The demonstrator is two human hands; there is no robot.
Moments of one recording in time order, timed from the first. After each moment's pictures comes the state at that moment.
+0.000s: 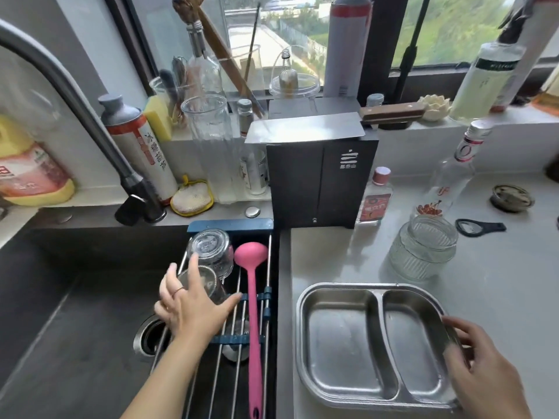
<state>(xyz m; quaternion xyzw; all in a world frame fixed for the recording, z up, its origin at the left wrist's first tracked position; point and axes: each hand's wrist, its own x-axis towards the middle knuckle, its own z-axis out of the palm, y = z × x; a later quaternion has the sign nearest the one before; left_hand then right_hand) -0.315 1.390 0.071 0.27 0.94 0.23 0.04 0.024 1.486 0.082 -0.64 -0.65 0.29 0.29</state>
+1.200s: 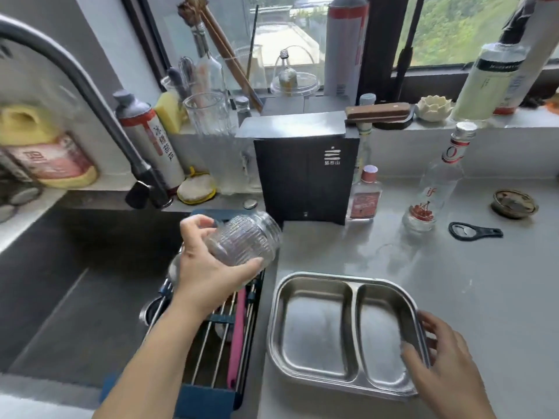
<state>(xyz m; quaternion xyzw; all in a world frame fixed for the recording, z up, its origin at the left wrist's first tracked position) -0.243 1.401 0.159 0.34 0.80 0.49 0.09 0.041 1.487 0.091 -0.61 -0.68 0.38 0.19</state>
